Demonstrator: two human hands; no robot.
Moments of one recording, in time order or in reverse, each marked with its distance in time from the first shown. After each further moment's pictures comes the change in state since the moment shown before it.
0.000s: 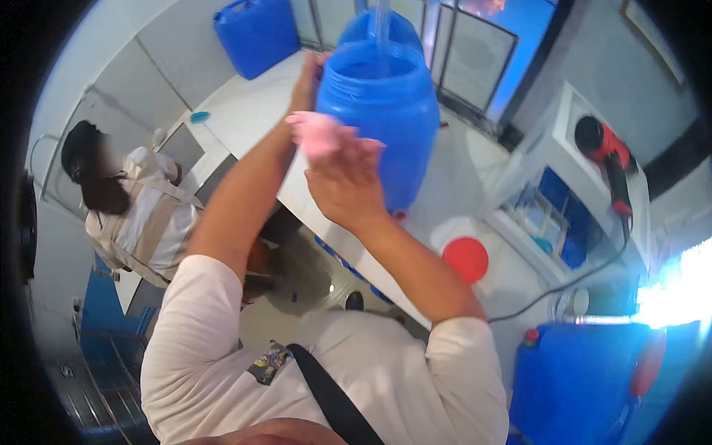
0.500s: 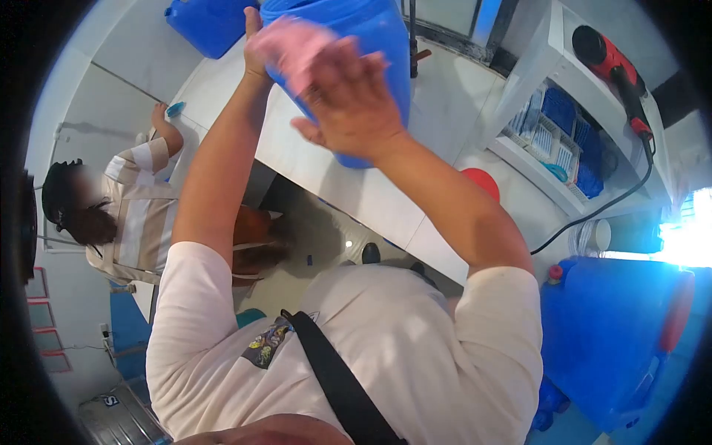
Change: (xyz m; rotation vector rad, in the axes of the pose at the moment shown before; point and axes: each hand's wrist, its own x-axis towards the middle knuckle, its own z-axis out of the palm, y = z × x) left_hand -0.017 0.018 0.038 0.113 -0.110 -0.029; right_hand -0.001 0.053 -0.018 -0.161 0.006 -0.039
